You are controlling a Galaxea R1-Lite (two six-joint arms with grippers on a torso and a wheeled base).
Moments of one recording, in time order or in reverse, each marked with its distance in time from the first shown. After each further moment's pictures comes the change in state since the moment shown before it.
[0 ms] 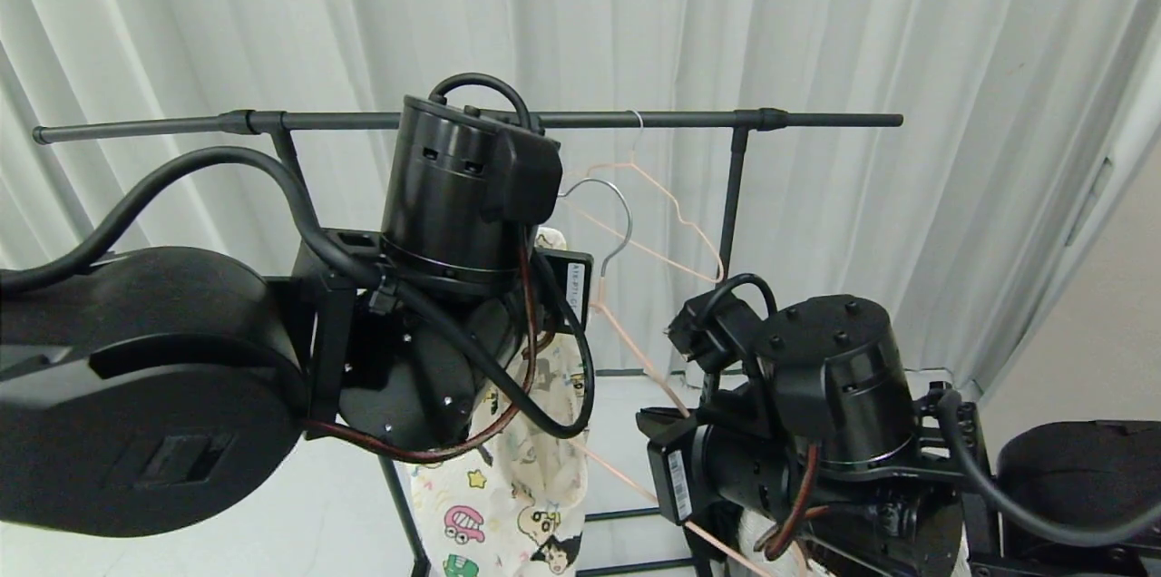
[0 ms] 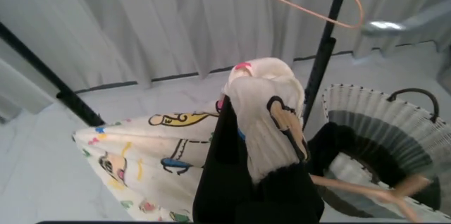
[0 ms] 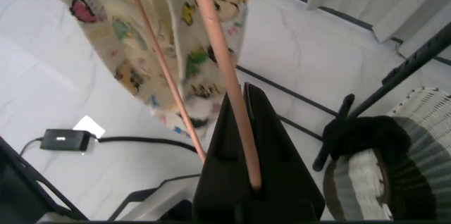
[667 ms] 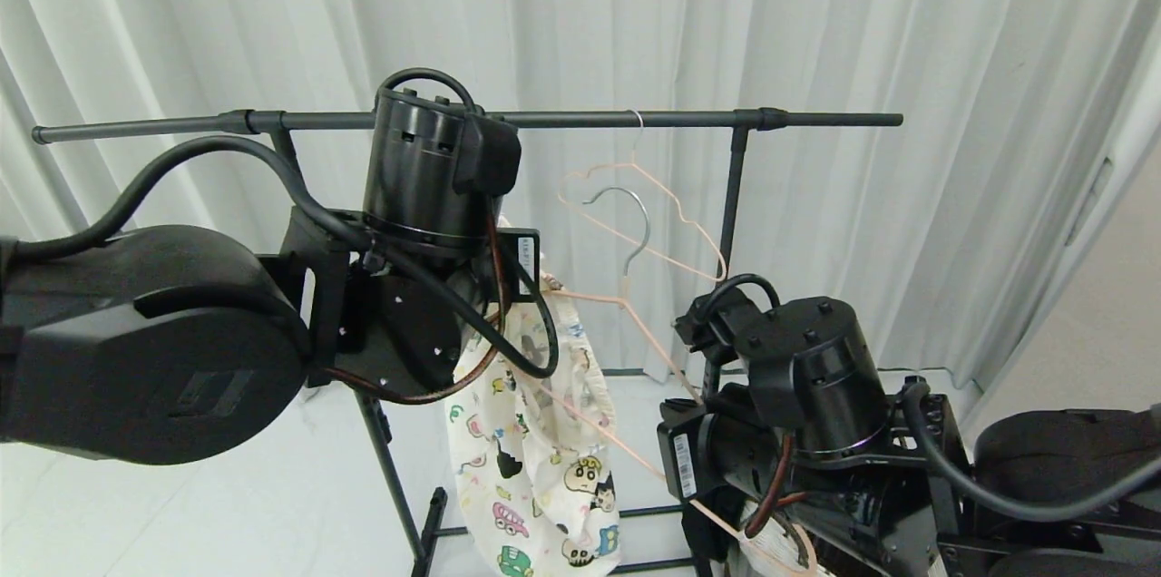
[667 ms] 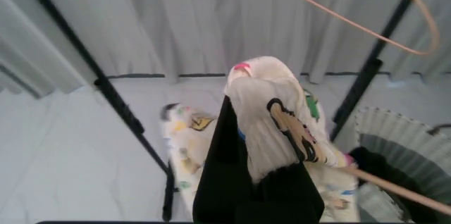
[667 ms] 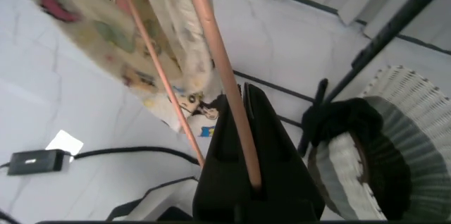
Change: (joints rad) left arm 0.113 0.012 -0.009 0.001 0.081 -0.022; right arm -0.026 0.023 -0.017 0.058 -0.129 0.037
